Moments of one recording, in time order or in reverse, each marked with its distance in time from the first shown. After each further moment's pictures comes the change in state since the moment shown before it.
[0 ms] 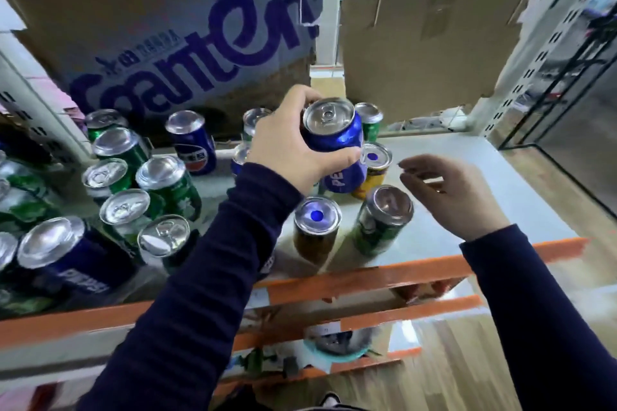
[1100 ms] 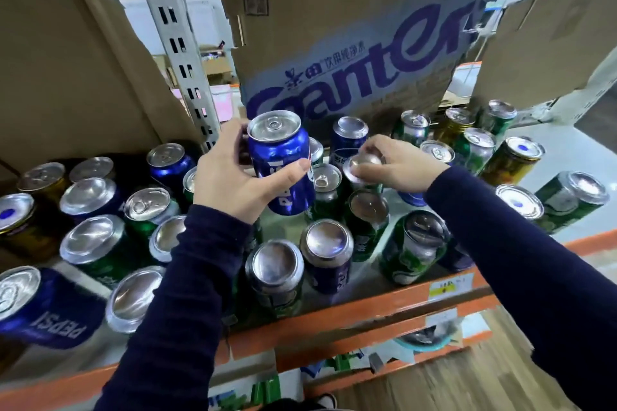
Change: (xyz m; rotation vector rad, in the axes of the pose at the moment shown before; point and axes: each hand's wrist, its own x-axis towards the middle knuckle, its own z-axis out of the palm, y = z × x) left_hand -0.040 -0.190 -0.300 -0.126 0.084 -0.027; right_hand 0.063 -0.247 0.236 -0.279 -0.439 0.140
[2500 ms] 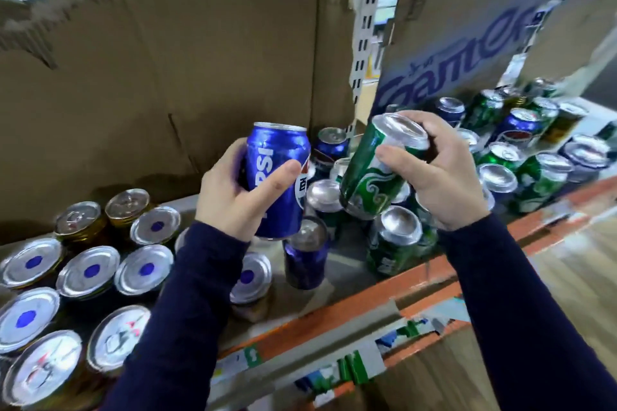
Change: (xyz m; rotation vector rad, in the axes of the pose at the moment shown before) left_hand -0.039 -0.095 -0.292 -0.317 -0.158 -0.019; right_hand -0.077 -0.320 0.140 0.696 0.734 -0.105
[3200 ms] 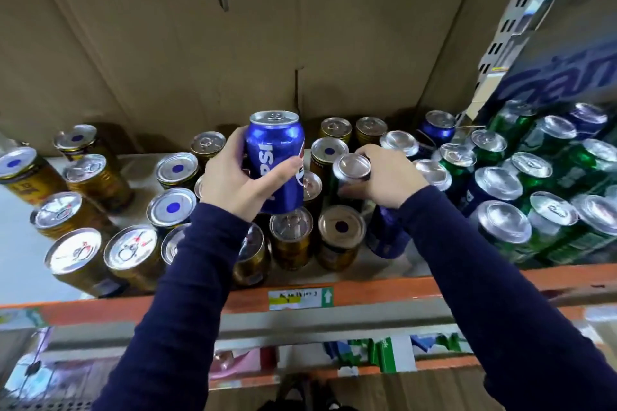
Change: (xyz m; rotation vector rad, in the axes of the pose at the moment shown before) left_hand -0.056 -0.021 -0.118 0.334 0.282 -0.101; right_hand -0.002 0.019 0.154 -0.689 -0.705 0.026
